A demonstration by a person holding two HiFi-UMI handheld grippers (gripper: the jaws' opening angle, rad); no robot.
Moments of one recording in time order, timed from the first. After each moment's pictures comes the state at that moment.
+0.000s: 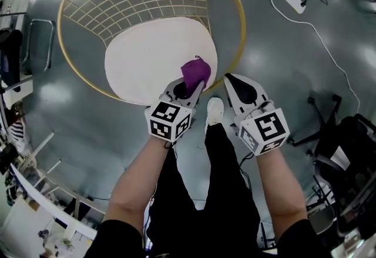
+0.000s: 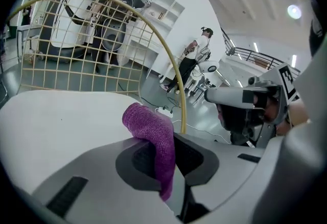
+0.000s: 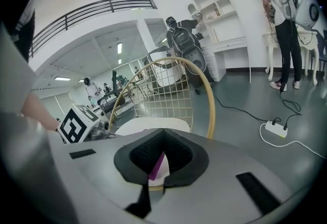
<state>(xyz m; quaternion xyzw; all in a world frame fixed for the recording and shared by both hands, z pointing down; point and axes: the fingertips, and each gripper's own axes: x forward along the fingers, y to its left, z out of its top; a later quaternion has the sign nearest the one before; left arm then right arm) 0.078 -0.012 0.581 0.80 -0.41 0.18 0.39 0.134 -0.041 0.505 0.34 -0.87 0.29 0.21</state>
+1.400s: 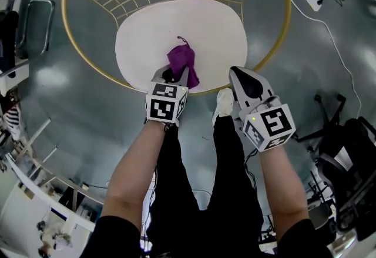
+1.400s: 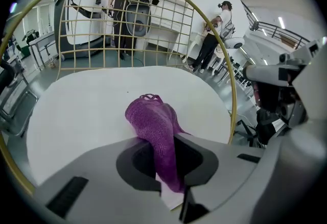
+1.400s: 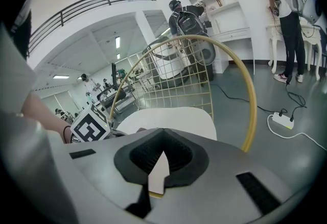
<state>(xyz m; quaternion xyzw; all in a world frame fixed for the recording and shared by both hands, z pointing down) -0.056 0.019 0.669 0.71 -0.46 0.32 0.42 0.059 -0.020 0.550 0.33 -0.86 0.31 0.24</state>
